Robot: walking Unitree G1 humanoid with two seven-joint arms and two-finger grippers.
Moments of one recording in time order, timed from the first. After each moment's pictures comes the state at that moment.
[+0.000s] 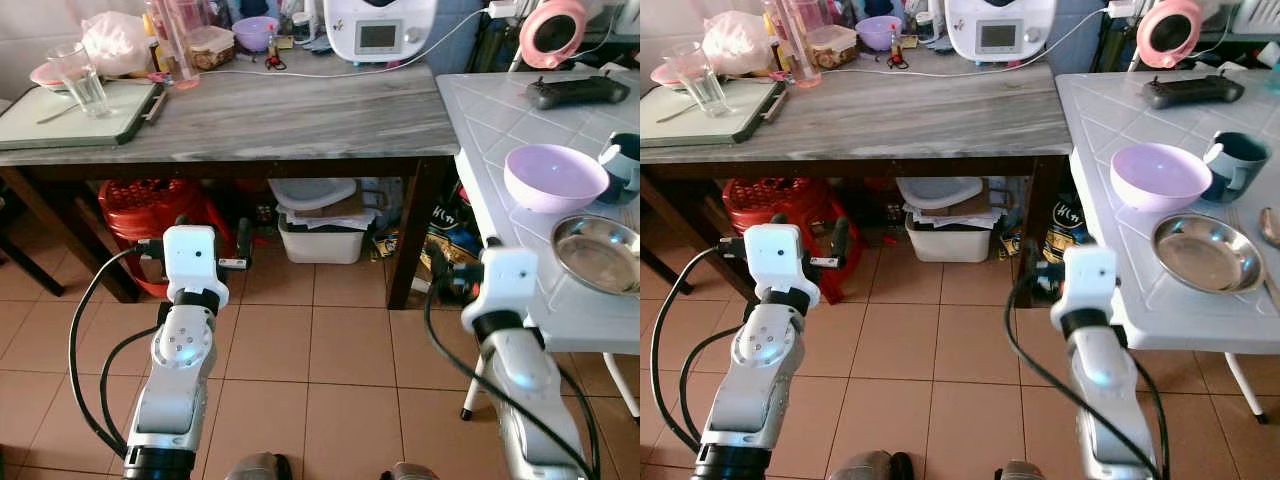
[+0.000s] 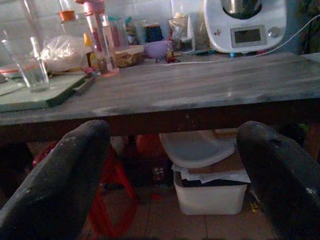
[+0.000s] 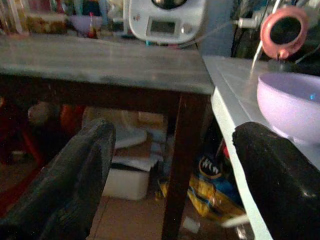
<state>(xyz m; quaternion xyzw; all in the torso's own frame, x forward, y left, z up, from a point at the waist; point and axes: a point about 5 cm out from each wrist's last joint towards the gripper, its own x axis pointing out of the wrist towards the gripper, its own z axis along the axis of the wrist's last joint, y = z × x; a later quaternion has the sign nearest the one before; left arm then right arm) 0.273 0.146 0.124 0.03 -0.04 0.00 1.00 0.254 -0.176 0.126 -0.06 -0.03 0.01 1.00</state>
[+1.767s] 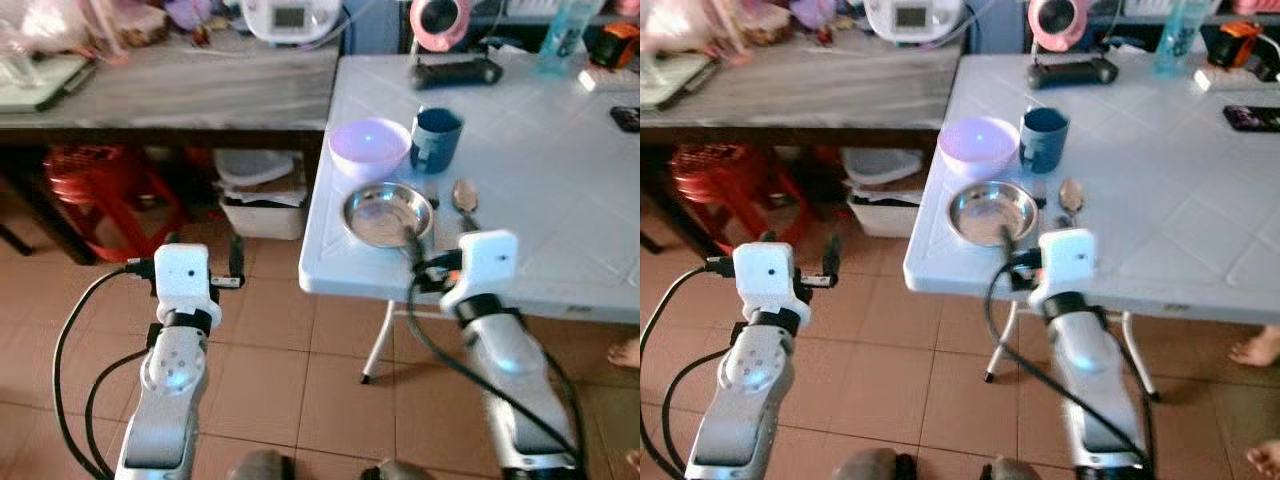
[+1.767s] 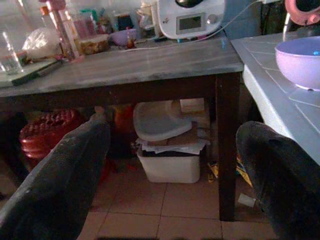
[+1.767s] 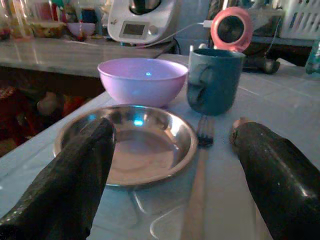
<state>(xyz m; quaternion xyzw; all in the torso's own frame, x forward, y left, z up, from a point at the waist) 0.251 0.153 0.124 0.05 -0.03 0.02 1.00 0.260 -0.157 0.137 -0.04 -0.04 0.06 1.00</state>
